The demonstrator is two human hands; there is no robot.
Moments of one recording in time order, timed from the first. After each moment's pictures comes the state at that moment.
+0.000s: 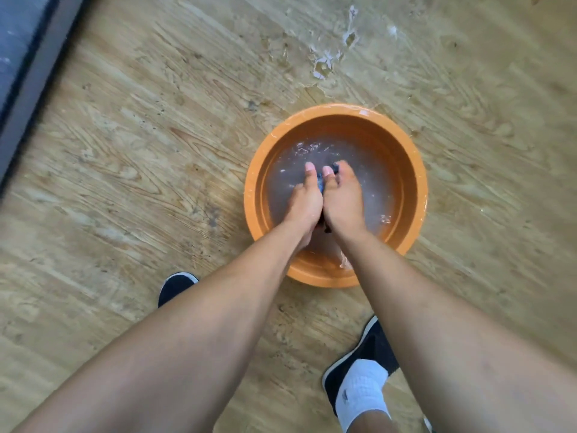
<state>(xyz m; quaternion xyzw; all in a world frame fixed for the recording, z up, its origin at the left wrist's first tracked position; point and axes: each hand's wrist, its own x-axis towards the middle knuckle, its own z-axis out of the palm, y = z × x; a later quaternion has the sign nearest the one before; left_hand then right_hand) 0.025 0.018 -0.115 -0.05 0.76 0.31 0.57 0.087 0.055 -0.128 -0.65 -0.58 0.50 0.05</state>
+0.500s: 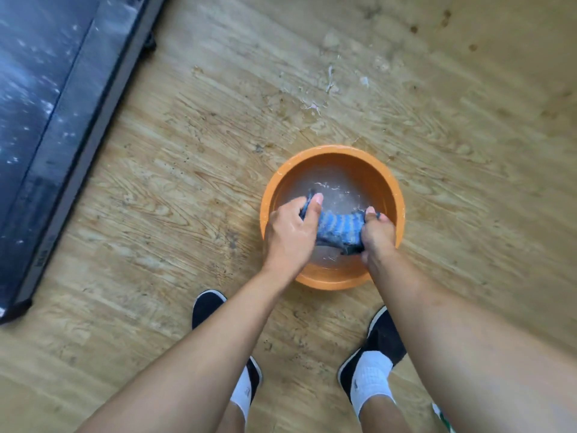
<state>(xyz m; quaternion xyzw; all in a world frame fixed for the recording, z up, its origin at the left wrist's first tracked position) -0.013 -0.019 0.002 0.29 0.82 0.31 0.39 0.122 0.061 -0.072 -0.80 -0.21 0.54 0.15</state>
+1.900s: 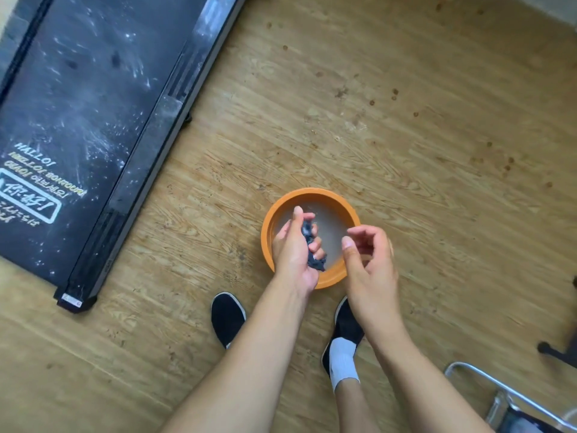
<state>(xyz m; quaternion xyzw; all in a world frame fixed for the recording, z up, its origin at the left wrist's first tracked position) 0.020 0.041 0.213 -0.29 0.58 0.54 0.54 0.134 0.045 0.248 -0.65 -0.55 0.49 0.18</state>
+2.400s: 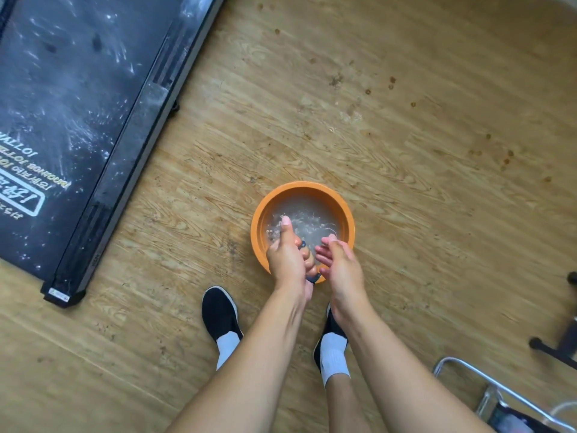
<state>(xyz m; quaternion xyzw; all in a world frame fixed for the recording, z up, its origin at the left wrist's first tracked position) 0.054 0.031 0.183 -0.29 0.64 0.50 0.50 0.127 0.048 0.185 -0.71 -0.23 0.65 0.11</state>
